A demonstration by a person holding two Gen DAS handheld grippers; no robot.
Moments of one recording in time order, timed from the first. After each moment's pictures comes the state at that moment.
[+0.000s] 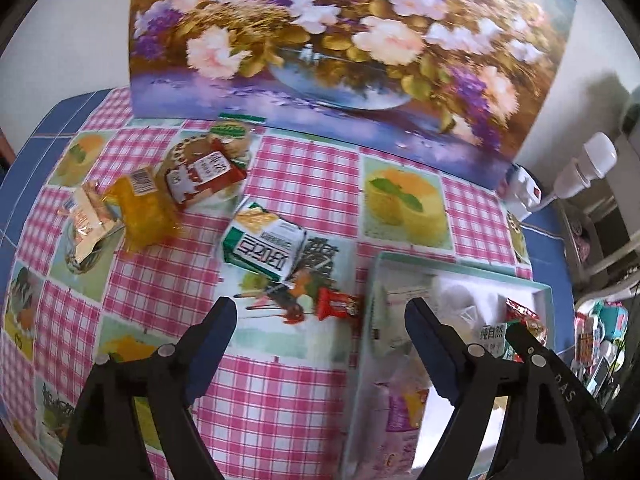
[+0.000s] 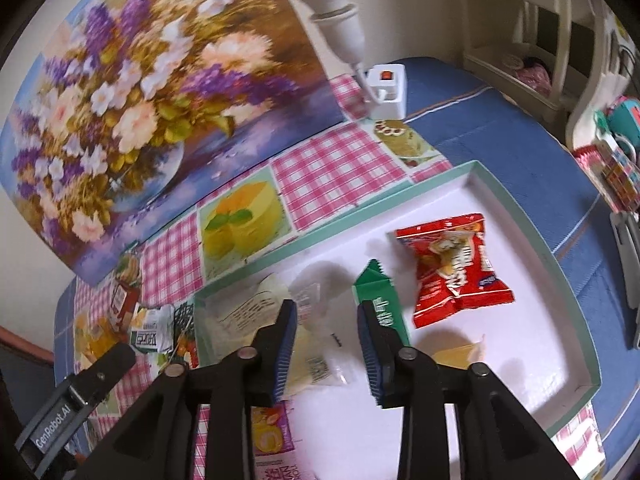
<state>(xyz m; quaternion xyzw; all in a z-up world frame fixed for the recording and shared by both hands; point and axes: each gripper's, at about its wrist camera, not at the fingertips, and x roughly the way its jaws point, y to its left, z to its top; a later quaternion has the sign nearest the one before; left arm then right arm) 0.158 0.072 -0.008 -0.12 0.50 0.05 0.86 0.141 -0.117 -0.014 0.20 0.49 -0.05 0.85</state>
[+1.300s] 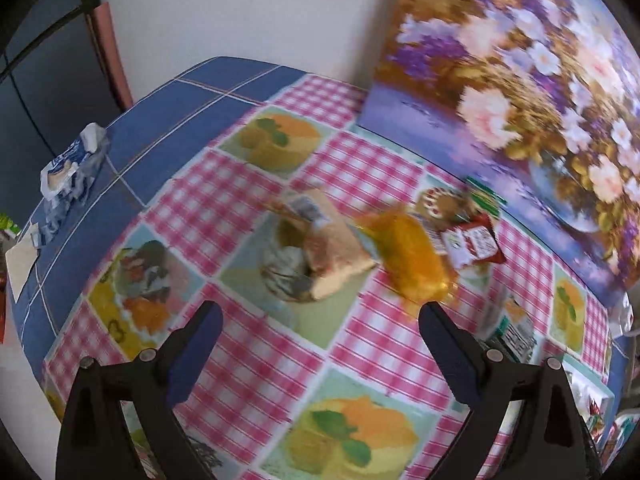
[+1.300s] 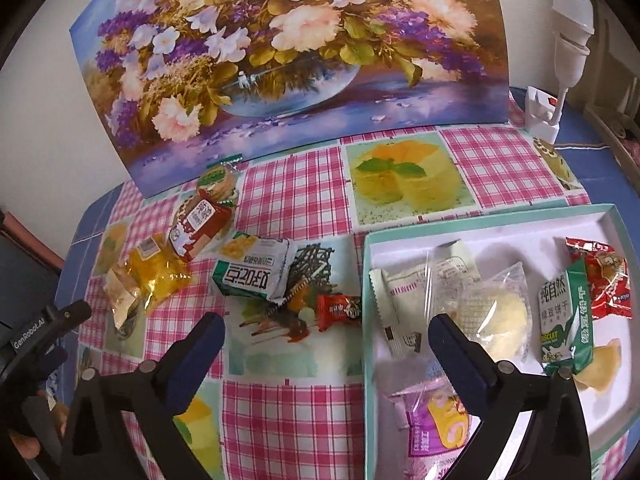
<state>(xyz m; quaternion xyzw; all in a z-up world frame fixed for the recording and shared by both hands) 0.113 0.273 -0.014 -0.19 0.46 0.26 0.83 0.151 0.026 -0.021 0.10 0.50 0.08 0.86</state>
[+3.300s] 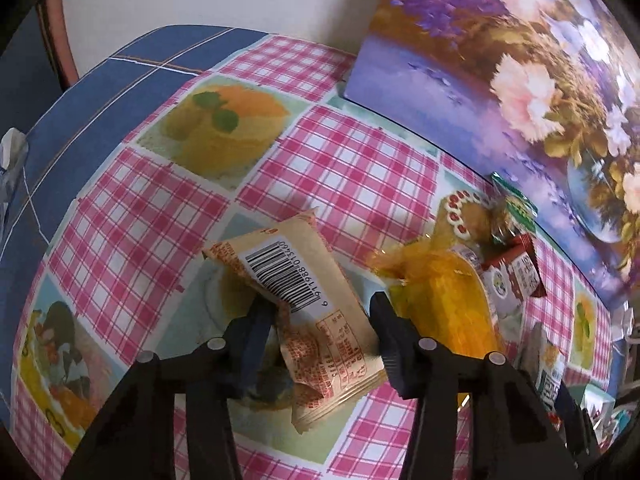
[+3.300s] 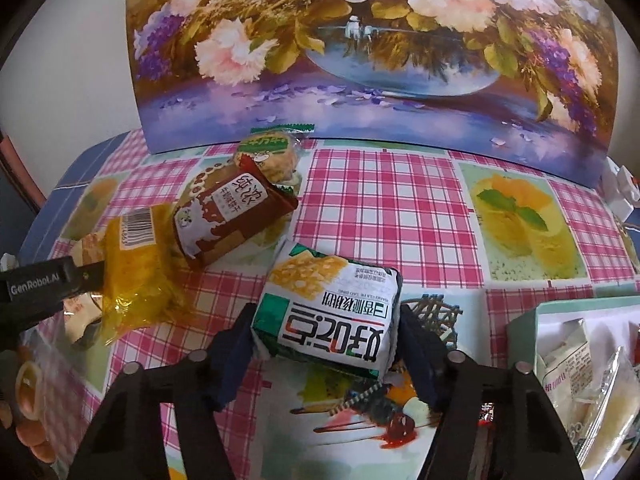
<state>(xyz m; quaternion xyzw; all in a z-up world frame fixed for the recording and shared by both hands) 0.187 0.319 -0.083 -0.20 0.49 0.18 0.83 0.199 0.132 -0.077 -0.02 0.47 0.12 0.87</state>
